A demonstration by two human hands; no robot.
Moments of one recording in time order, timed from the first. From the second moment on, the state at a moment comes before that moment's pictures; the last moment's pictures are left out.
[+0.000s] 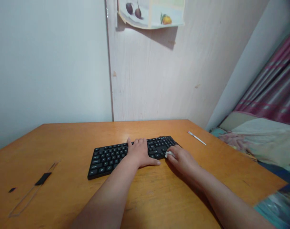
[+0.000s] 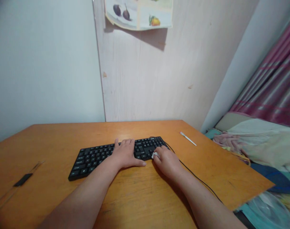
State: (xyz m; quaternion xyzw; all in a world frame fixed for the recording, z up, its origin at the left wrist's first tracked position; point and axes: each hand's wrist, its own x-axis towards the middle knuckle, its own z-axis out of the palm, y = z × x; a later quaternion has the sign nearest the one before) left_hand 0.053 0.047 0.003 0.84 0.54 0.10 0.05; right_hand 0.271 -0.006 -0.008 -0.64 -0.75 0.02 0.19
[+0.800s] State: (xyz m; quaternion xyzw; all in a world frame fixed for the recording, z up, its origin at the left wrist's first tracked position) left_hand 0.048 0.053 -0.001 0.83 0.54 0.08 0.04; right_hand 0.452 0.044 -0.024 -0.79 -0.60 -0.01 0.11
